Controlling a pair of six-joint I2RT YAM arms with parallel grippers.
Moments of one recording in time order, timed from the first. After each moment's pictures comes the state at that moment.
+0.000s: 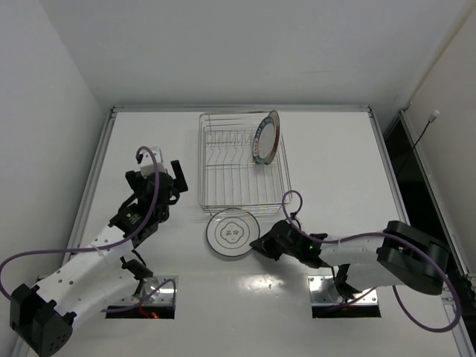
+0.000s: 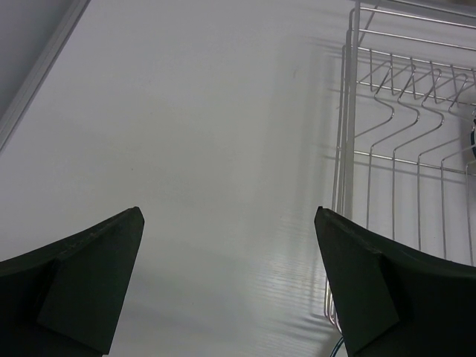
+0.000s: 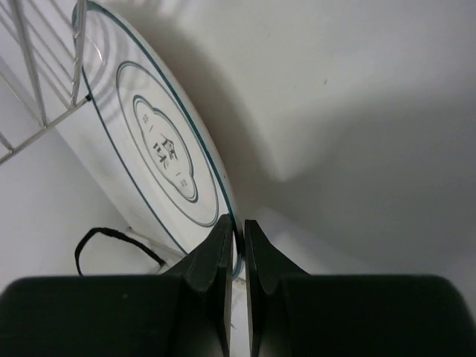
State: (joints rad) left arm -0.56 0.83 0.64 -0.23 -0.76 -0.39; right arm 1.02 1.33 0.21 0.35 0.13 1.74
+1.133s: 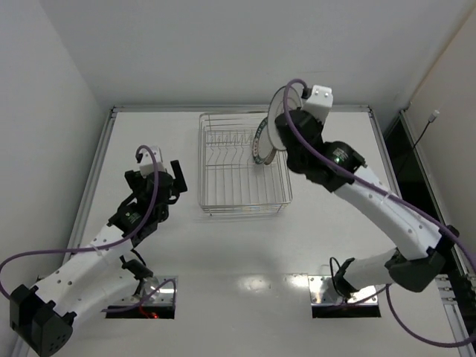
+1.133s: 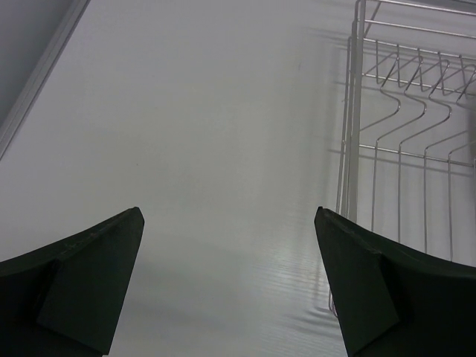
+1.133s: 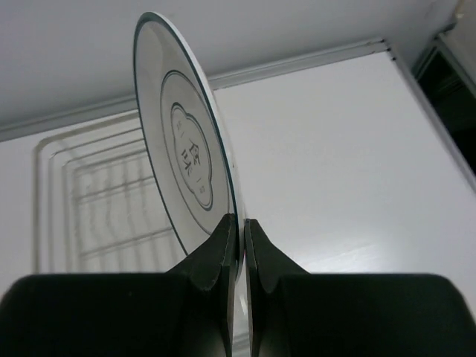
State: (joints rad) left arm -0.56 0.83 0.67 -0.28 -0.76 -0.40; right arm 0.84 1.36 1.57 -0.73 0.99 0.55
